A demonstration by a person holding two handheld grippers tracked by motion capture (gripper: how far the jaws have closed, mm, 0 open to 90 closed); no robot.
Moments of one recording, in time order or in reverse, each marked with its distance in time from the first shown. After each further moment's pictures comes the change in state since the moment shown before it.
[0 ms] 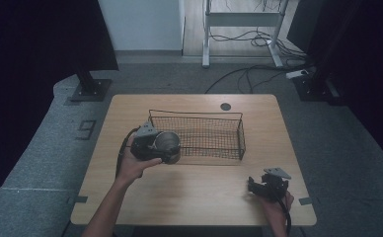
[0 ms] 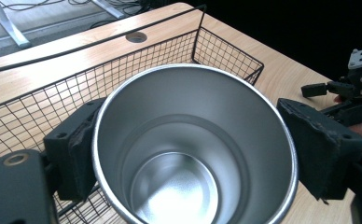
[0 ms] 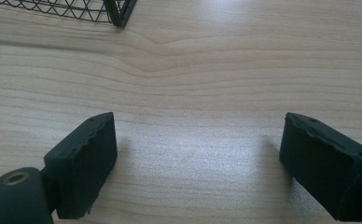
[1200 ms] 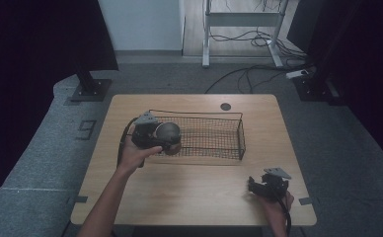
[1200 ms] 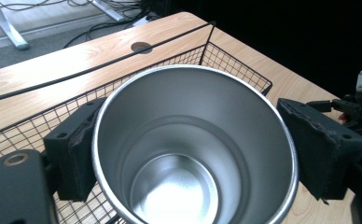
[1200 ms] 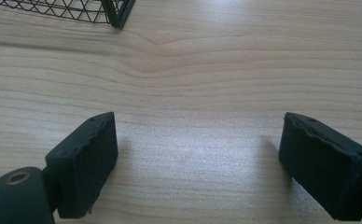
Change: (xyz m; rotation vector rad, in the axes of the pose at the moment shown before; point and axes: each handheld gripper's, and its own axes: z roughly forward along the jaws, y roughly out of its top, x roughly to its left) left arm 0.020 0.021 0.009 -0.010 -0.021 -0.030; right arm -0.001 0.000 0.000 -0.003 -0.005 0.003
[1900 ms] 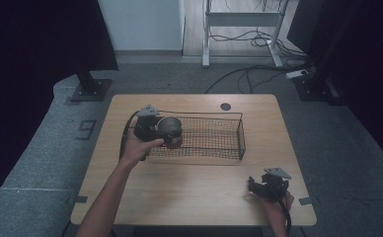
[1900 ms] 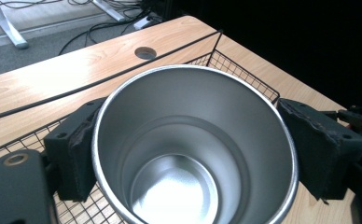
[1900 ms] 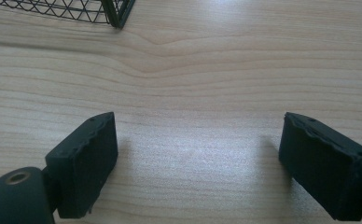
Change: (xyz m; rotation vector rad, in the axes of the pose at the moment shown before) left arm 0.013 0.014 0.010 -0.001 0.005 -0.020; right arm 0.000 0.000 0.000 0.000 0.000 -0.001
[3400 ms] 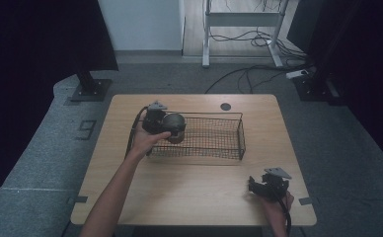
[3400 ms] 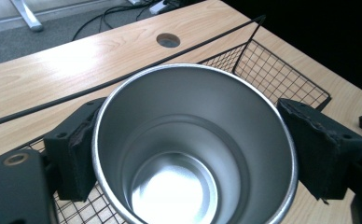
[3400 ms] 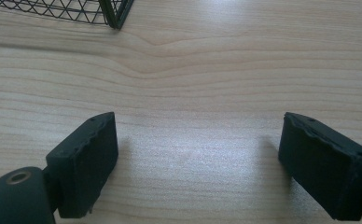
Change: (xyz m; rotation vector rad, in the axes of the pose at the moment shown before) left arm 0.025 0.001 0.046 0.070 0.059 -0.024; right arm -0.001 0.000 0.000 0.000 -0.002 0.002
